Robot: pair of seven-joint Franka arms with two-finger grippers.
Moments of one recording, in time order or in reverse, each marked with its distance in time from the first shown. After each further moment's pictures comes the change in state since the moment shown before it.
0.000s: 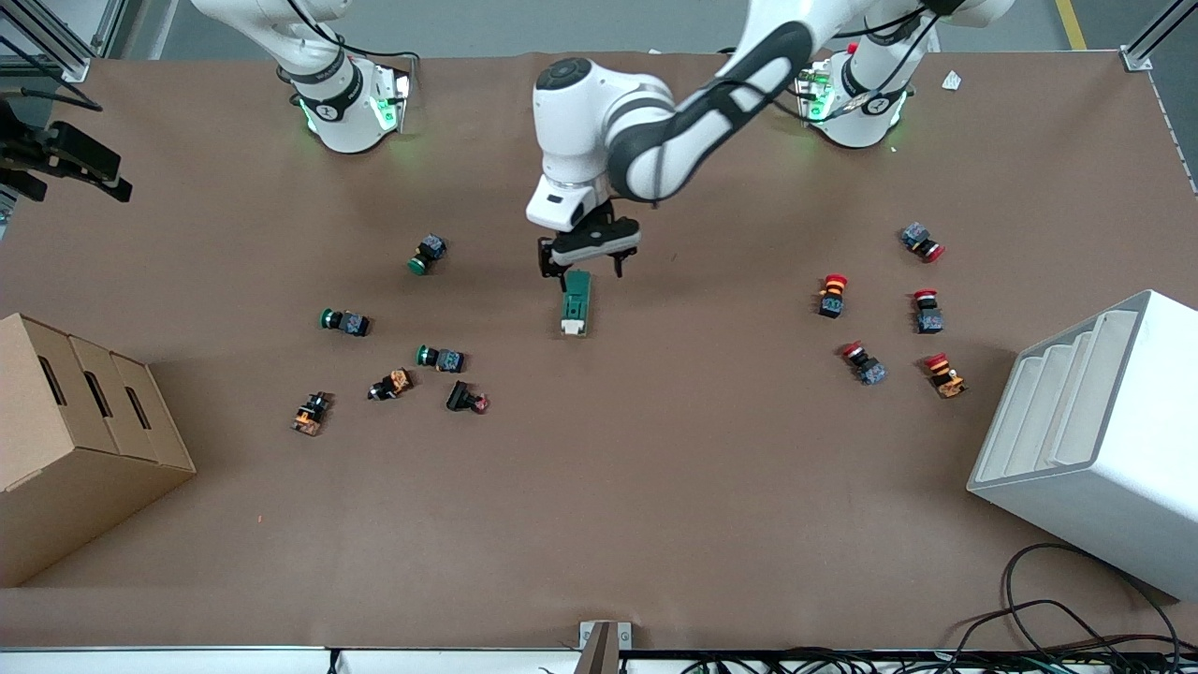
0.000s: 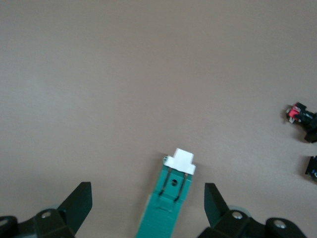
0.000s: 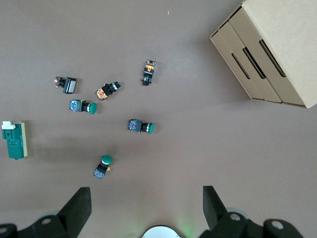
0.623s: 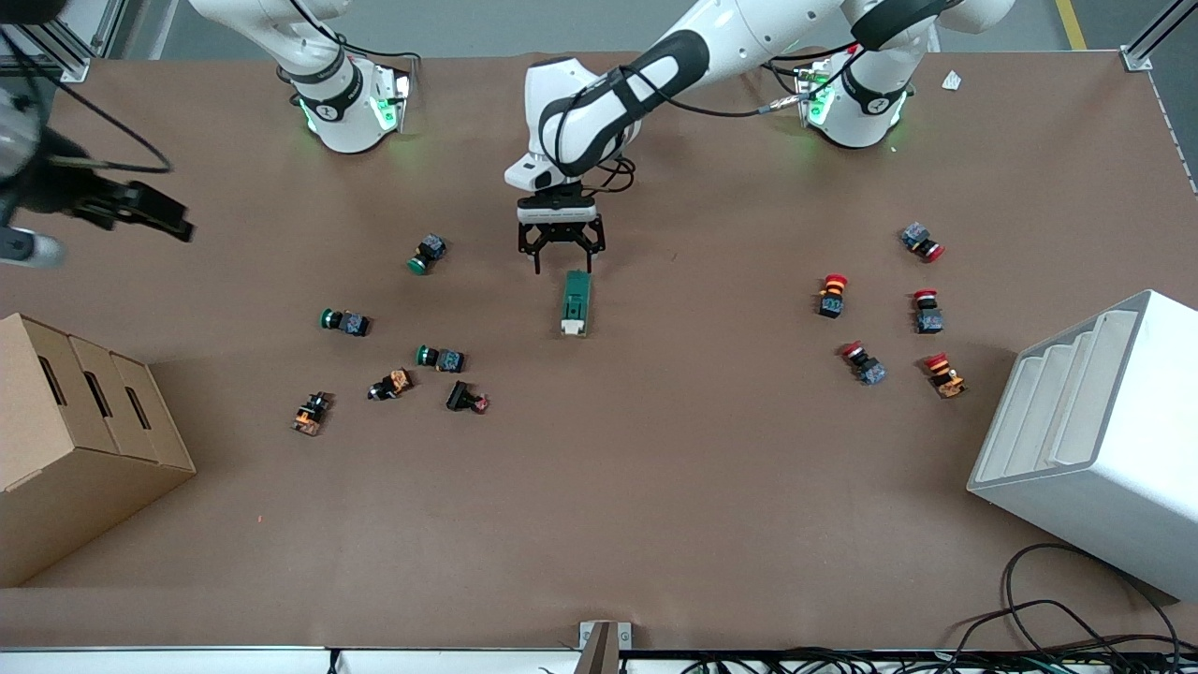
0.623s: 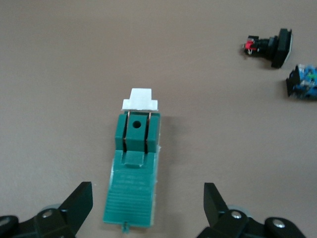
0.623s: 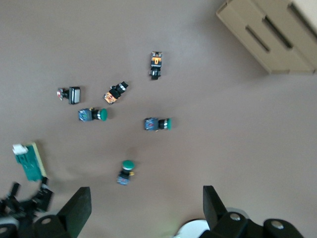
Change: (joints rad) left arm -0.138 0.130 0.007 -0.090 0.515 -0.027 -0.224; right arm 0.120 0.088 0.021 -0.002 0.015 0.024 0.390
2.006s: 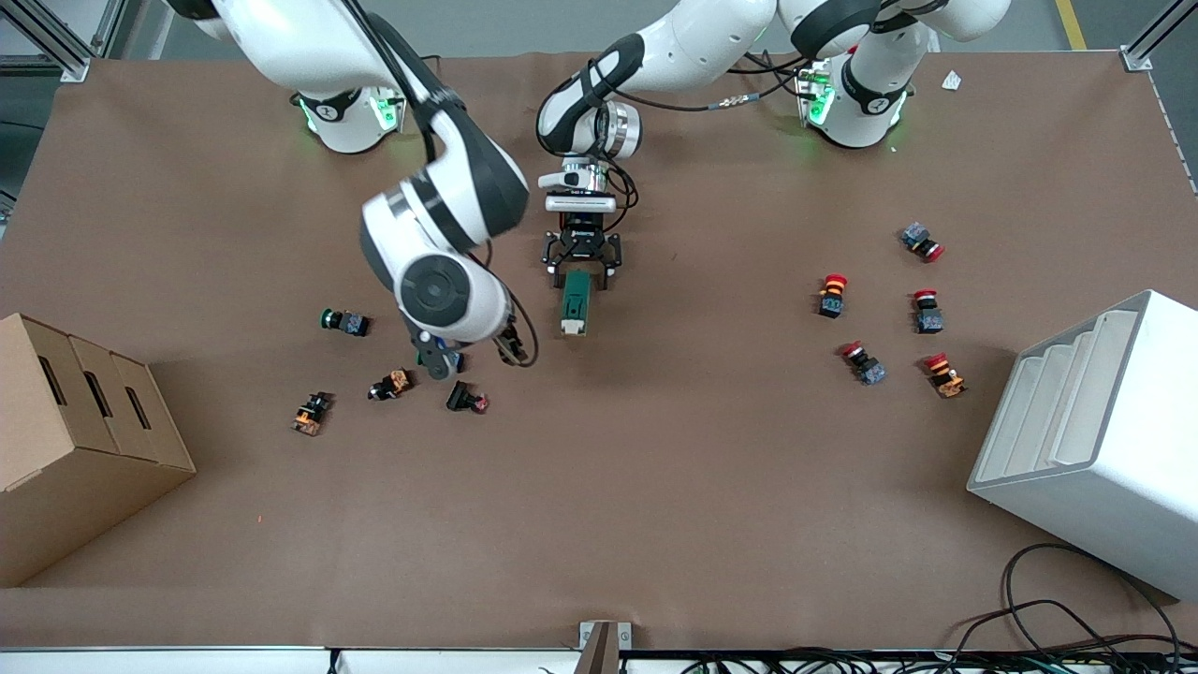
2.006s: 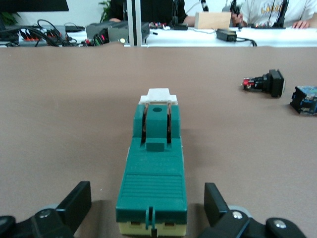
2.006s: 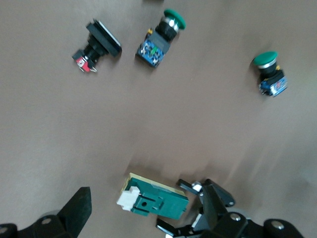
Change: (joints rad) left arm -0.294 0.155 0.216 -0.033 0.451 -0.339 -0.507; right arm 0.469 0.631 0.008 0.182 0.135 0.303 1.292
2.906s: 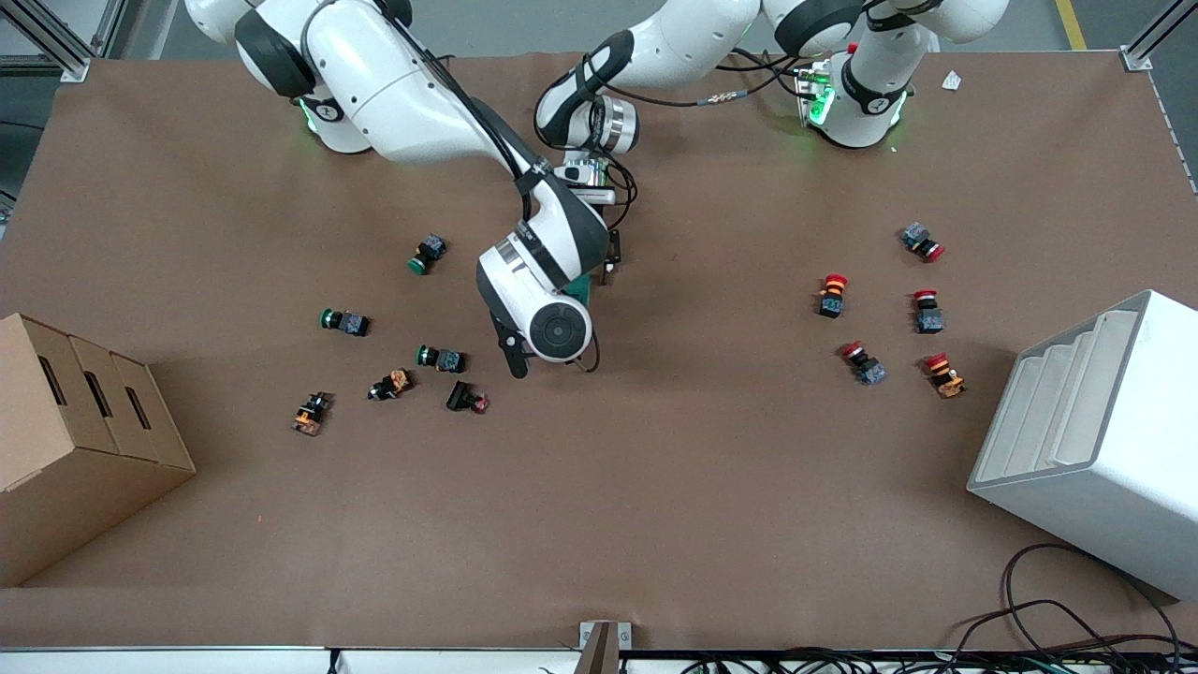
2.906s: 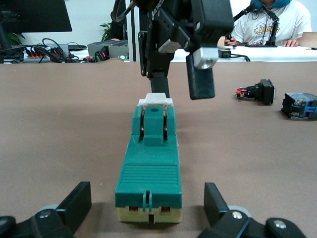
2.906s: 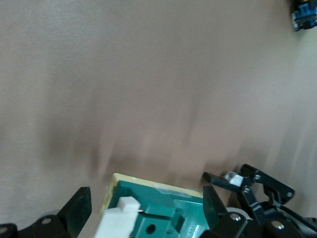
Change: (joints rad) left arm -0.062 0.022 0.035 0.010 0.008 -0.057 -0.027; right arm 0.114 0.253 0.000 0.129 0.024 -0.001 0.170
